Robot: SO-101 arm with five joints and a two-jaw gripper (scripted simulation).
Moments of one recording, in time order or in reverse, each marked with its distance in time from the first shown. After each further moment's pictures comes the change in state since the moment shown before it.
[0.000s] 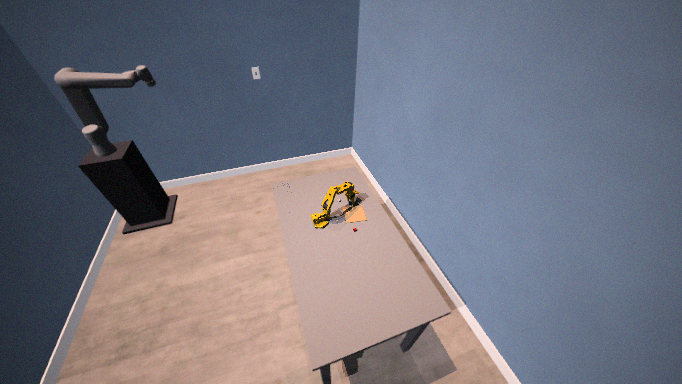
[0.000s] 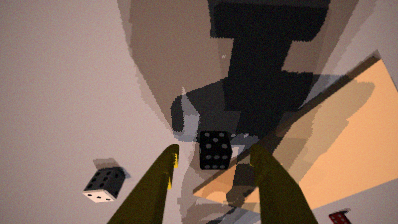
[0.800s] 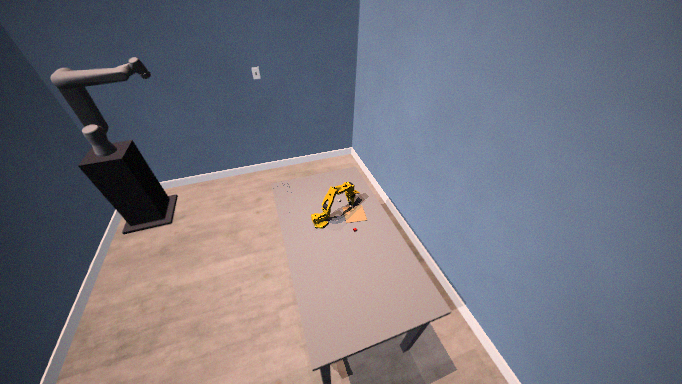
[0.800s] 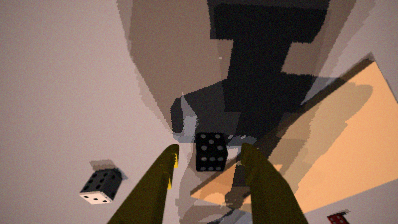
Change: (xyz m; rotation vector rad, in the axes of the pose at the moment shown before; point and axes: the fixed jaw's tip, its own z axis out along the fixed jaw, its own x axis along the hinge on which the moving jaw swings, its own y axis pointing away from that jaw) arm -0.001 -0.002 0.000 0.000 -0.006 0.000
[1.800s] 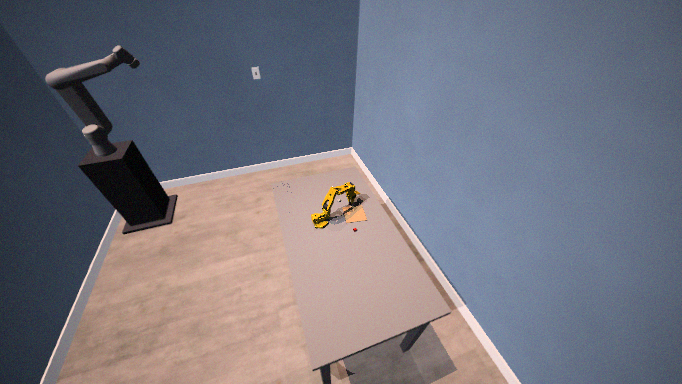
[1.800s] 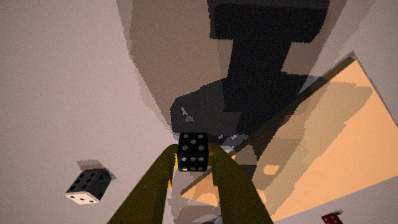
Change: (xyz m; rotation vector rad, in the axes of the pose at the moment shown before) arm 0.000 -0.009 0.000 0.000 0.001 0.000
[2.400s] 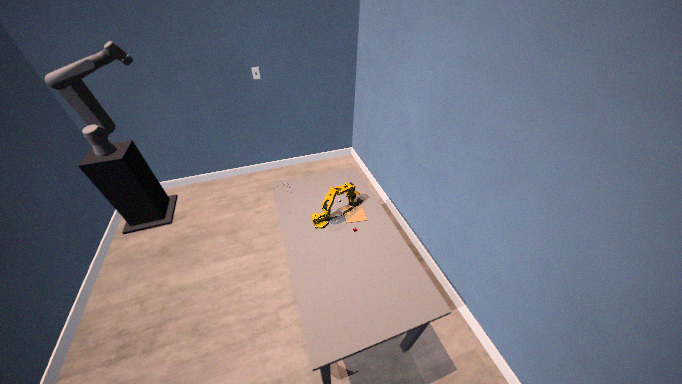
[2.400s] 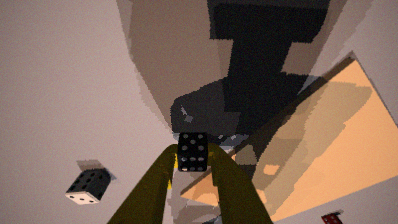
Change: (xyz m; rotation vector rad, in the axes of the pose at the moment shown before) arm 0.000 0.000 0.000 0.000 0.000 0.000
